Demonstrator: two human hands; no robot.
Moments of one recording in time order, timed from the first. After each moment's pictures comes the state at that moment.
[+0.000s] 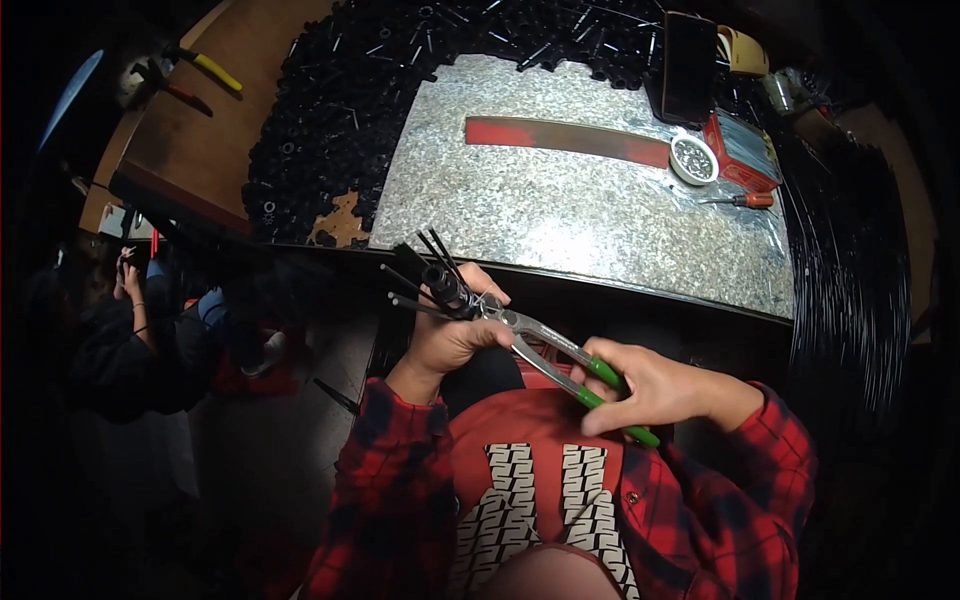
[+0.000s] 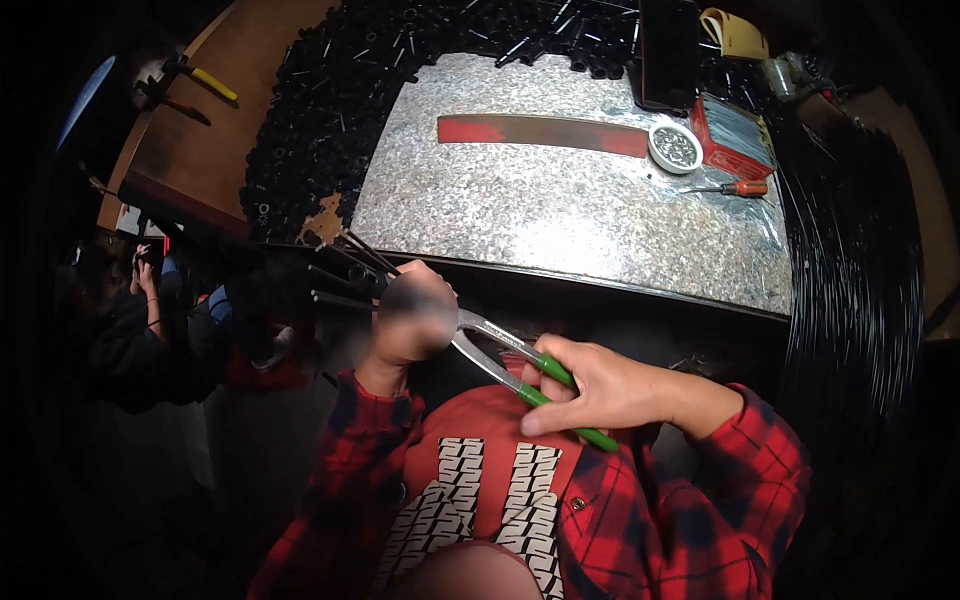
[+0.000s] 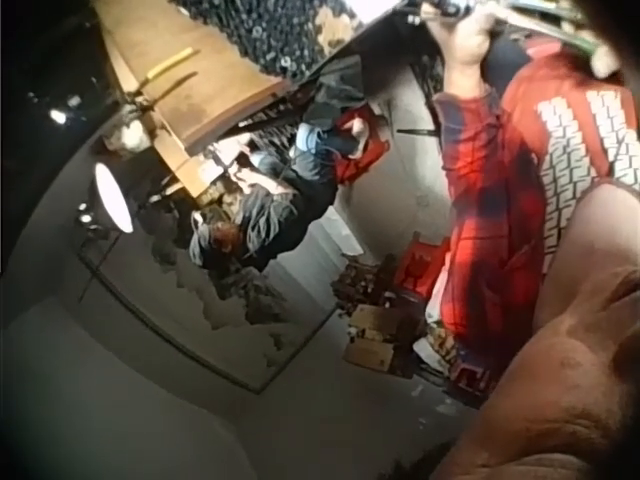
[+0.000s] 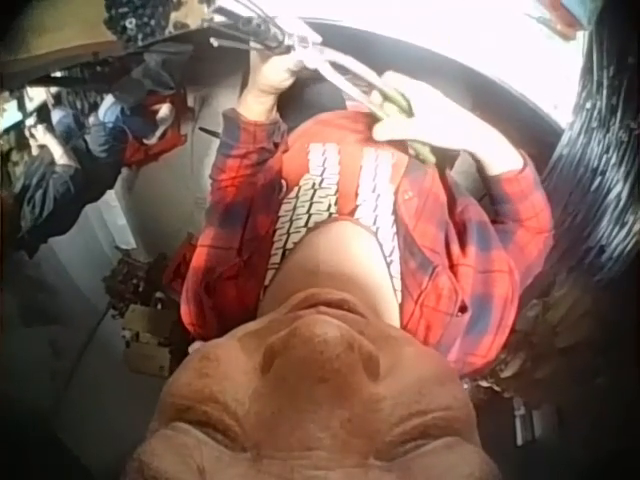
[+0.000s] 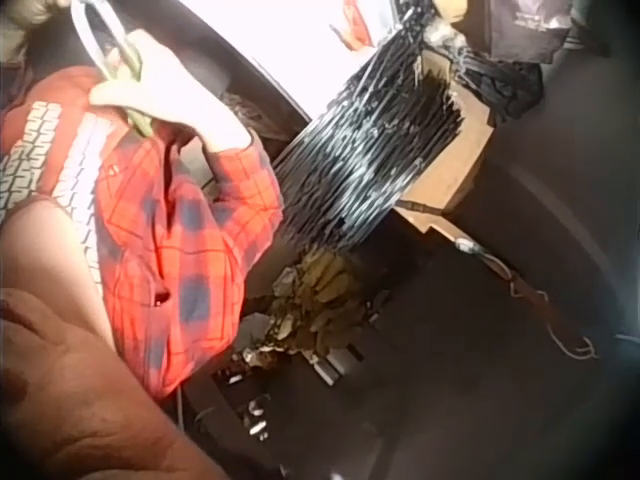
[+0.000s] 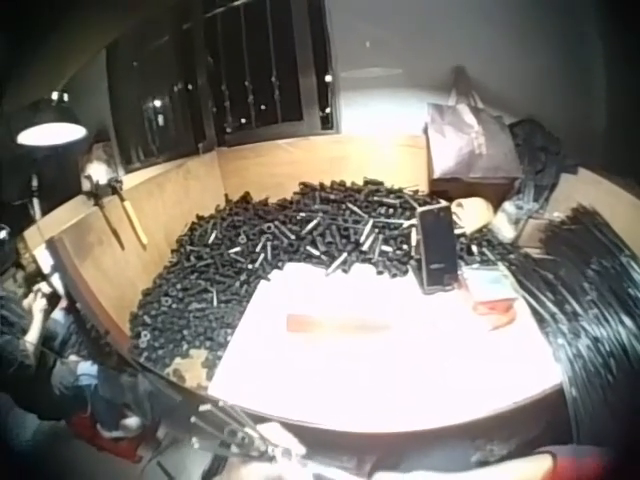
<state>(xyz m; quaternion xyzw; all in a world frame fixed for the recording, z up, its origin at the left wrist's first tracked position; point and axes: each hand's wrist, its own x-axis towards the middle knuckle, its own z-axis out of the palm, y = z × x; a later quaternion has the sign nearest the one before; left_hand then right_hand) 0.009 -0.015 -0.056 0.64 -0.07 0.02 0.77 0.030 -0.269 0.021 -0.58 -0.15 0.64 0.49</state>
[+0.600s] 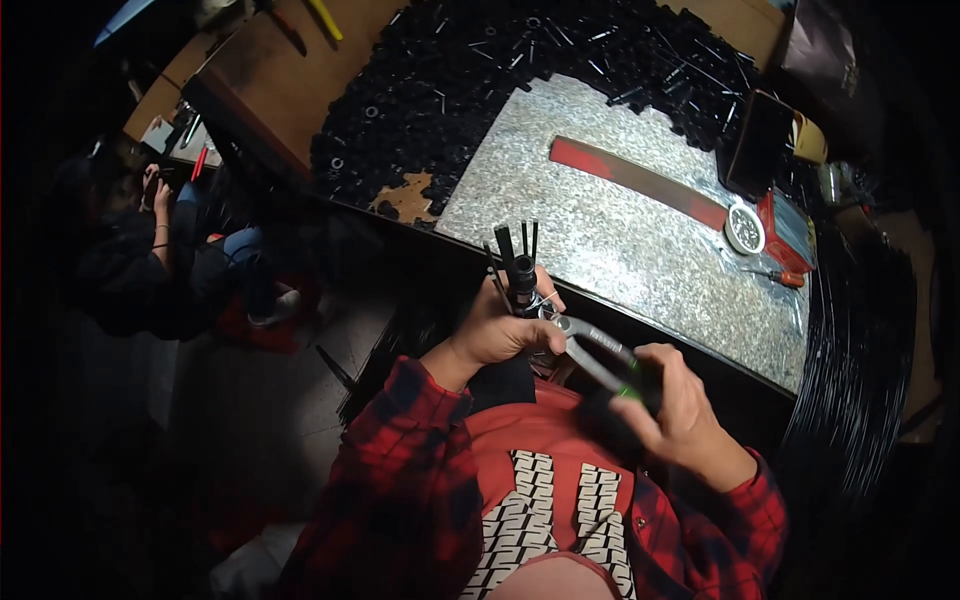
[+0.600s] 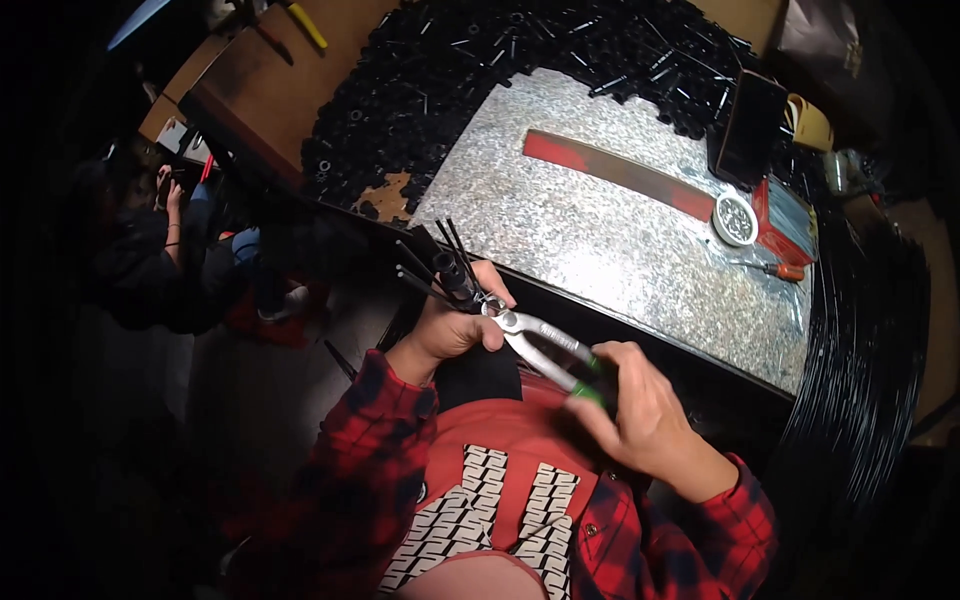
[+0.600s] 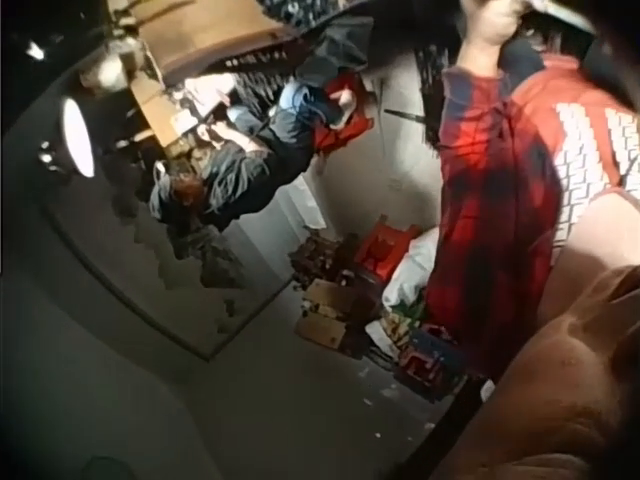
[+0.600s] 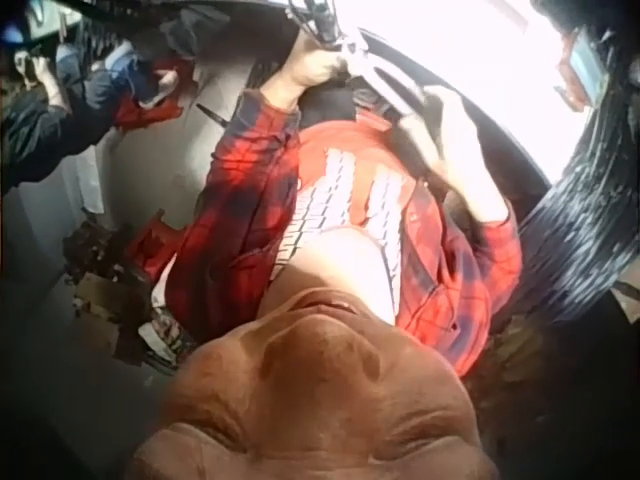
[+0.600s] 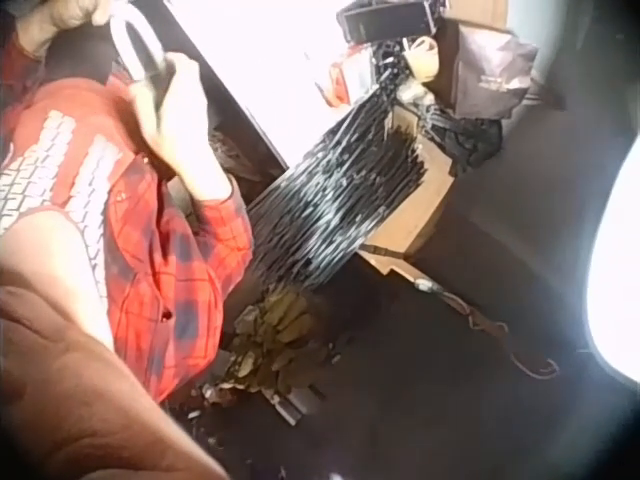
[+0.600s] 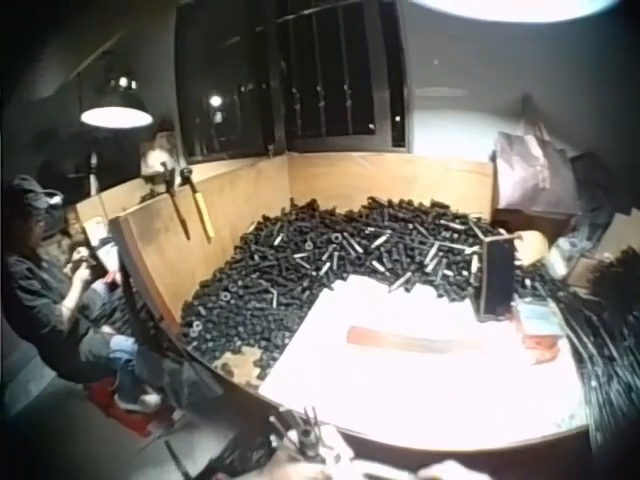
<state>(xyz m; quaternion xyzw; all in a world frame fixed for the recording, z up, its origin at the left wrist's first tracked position) 0.012 -0.011 -0.051 0.64 -0.10 0.05 0.76 0.014 -0.266 0.008 -0.84 -0.42 0.04 0.35</state>
